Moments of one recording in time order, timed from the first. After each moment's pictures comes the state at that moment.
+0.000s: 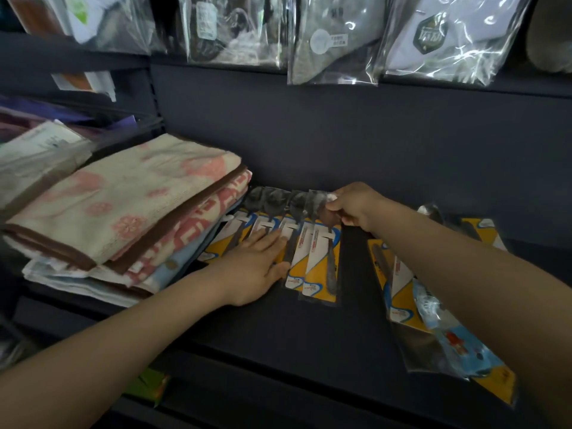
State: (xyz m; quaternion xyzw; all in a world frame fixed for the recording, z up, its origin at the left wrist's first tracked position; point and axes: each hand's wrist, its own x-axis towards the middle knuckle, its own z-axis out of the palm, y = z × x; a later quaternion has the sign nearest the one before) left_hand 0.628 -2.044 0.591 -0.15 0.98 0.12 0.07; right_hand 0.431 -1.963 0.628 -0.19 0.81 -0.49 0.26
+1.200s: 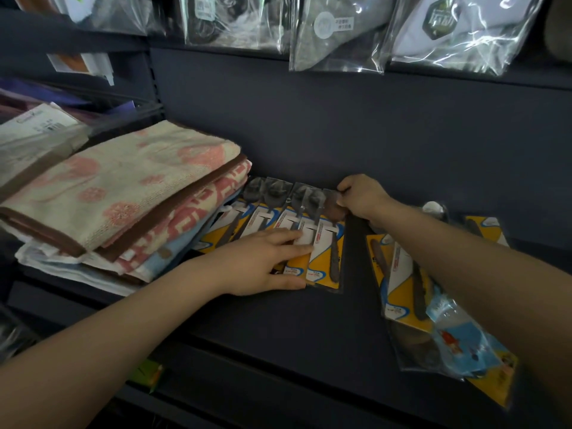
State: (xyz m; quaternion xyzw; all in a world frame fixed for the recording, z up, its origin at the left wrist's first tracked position) left_hand 0.626 -2.037 0.601 -0.04 0.99 0.10 0.07; right_hand 0.413 -1.955 0.621 -0.36 0.91 -0.20 0.05
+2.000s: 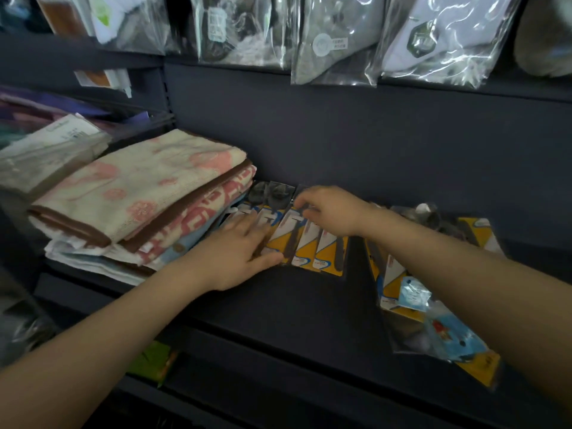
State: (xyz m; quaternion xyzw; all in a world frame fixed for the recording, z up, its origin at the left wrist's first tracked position) left_hand 0.655 -2.043 0.607 -0.20 0.98 0.06 0.02; right_hand 0.485 -1.947 0.646 -0.60 0.80 -0.06 0.01
